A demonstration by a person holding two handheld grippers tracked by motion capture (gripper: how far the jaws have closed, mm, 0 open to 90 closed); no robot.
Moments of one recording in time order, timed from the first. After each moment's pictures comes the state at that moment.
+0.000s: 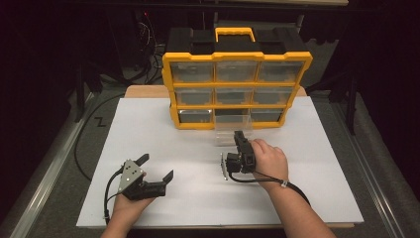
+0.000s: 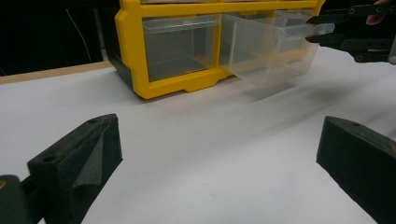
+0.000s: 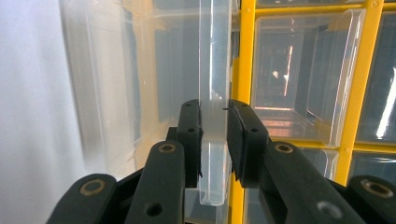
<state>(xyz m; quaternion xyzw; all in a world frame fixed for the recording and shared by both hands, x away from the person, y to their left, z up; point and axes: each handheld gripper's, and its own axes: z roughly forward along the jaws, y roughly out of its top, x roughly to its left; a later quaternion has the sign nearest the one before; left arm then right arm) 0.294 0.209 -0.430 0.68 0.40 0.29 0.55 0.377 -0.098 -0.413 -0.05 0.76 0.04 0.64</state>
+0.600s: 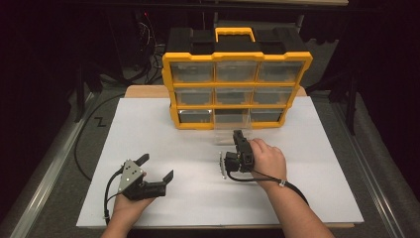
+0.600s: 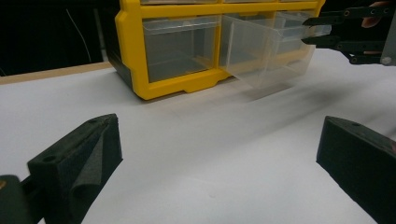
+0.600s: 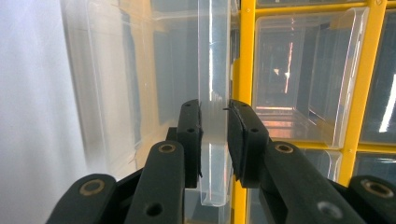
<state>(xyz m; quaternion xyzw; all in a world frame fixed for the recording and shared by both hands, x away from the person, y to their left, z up) 0.294 0.209 -0.429 0.68 0.40 0.29 0.55 0.379 -0.094 -0.414 -0.04 0.77 0.04 0.64</state>
